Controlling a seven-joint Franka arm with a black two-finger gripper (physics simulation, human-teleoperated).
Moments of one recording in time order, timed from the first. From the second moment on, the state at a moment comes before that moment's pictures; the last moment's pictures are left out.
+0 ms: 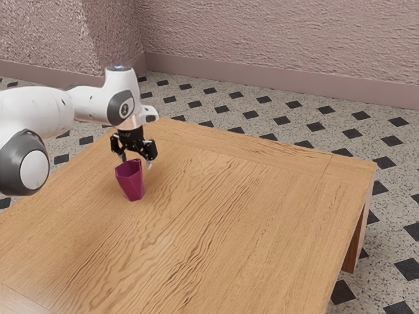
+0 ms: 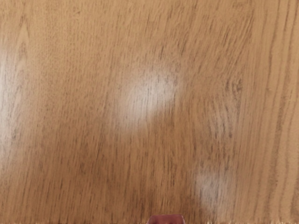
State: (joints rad) arm 0.21 0.75 0.00 -1.28 0.07 2.00 0.02
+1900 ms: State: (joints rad) arm 0.27 0.75 0.01 -1.25 -0.12 1.65 -0.02
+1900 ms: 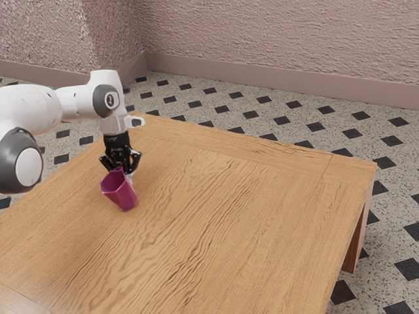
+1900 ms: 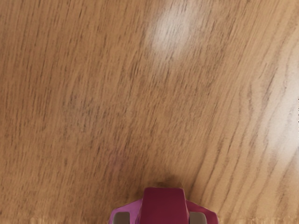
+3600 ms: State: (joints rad) arm 0.22 0.82 -0.08 -1.18 -0.24 1.48 -0.58
